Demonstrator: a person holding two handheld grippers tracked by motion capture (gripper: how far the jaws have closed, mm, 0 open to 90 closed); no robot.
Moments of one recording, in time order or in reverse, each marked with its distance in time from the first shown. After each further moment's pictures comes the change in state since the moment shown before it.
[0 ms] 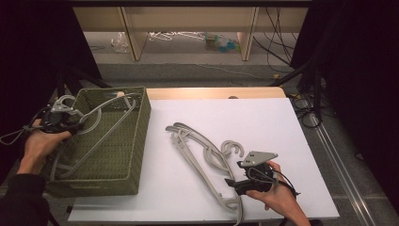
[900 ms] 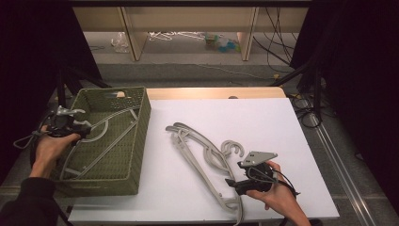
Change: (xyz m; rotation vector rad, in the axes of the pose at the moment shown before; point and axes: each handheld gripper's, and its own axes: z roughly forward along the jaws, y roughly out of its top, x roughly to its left) left arm -0.013 -0.008 0.007 -0.035 0.033 -0.159; right arm -0.002 -0.003 0.004 -0.006 -0.009 0.004
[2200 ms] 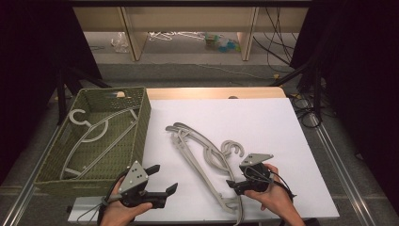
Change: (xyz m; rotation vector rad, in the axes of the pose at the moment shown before) left arm -0.259 -0.064 -0.062 -0.341 -0.542 0.151; right arm -0.005 -0.014 0.017 0.095 -0.028 0.091
